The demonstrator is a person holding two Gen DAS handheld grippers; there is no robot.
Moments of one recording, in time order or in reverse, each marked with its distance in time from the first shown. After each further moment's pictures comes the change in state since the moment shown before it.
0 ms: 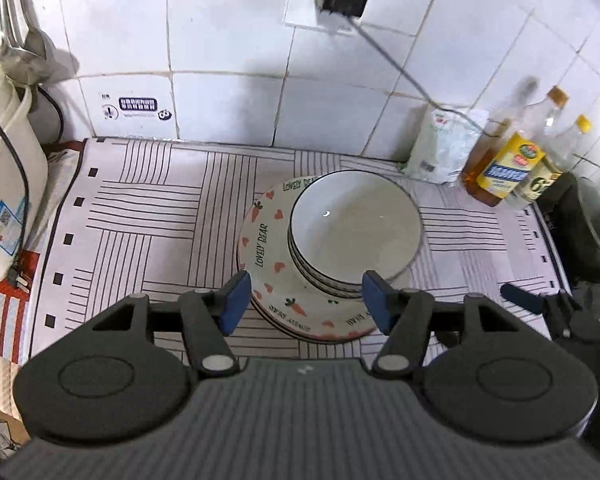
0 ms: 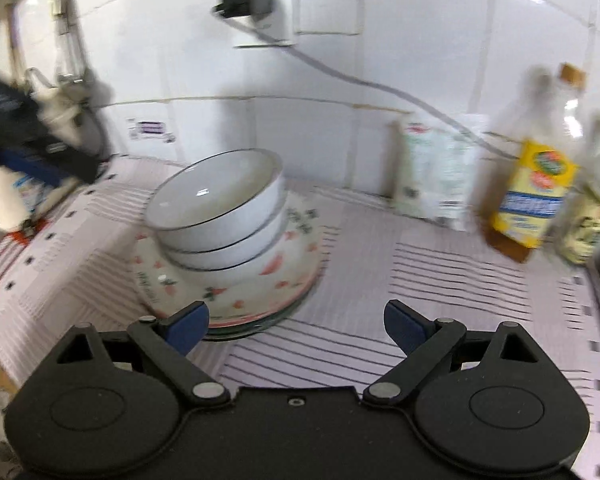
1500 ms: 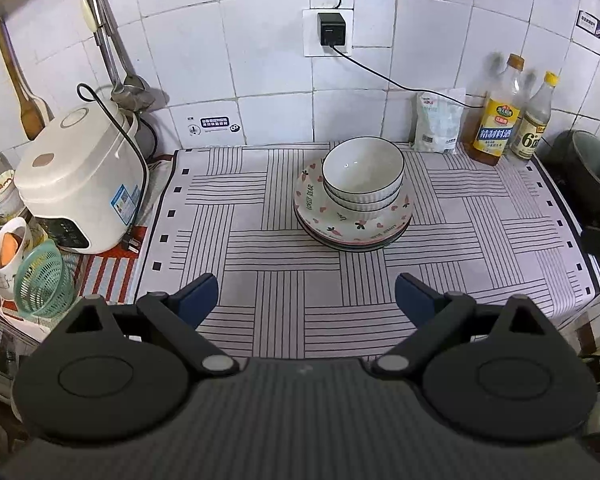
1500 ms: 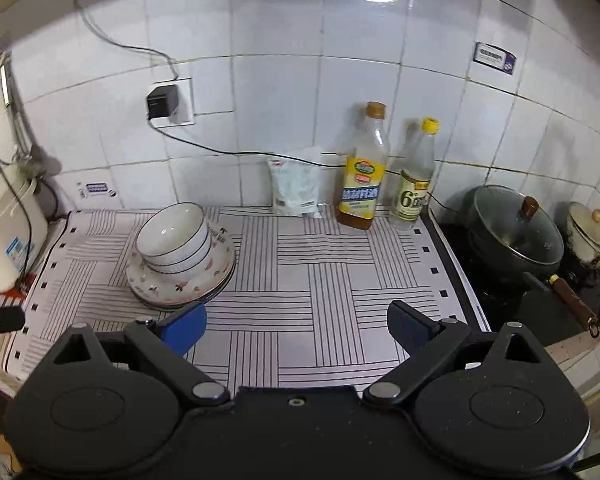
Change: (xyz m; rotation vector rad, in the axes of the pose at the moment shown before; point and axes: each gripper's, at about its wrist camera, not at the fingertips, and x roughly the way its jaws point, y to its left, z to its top) left arm -0.156 -0.045 -0.105 0.106 -0.084 0.212; right arm -0.218 0.016 -0.012 0.183 -0.016 -0.243
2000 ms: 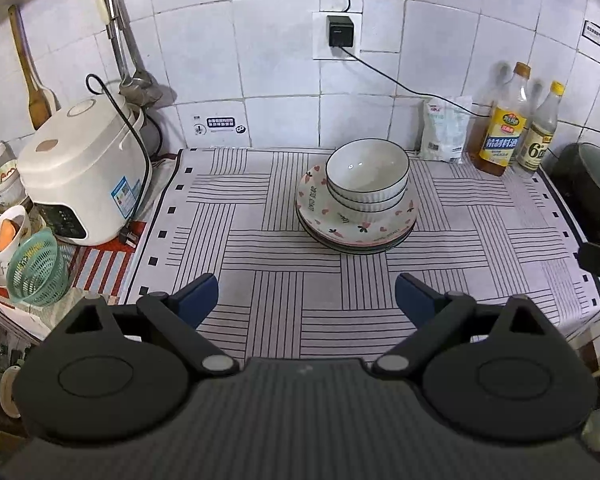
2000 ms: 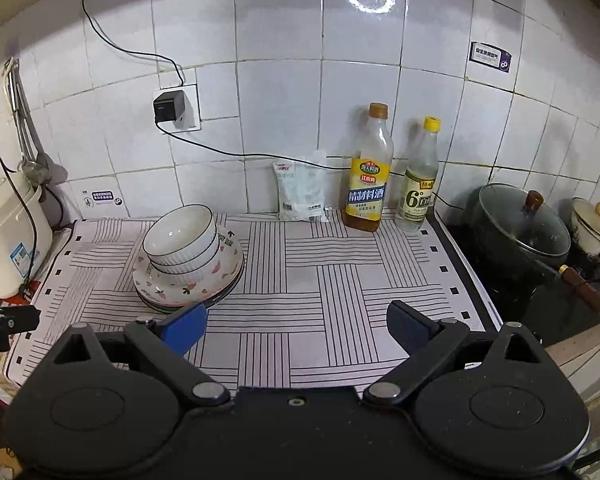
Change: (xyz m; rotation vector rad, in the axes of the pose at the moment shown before) left arm 0.012 -0.003 -0.023 -0.035 -0.055 0.018; right arm 0.005 0.004 -0.030 0.027 -0.055 0.004
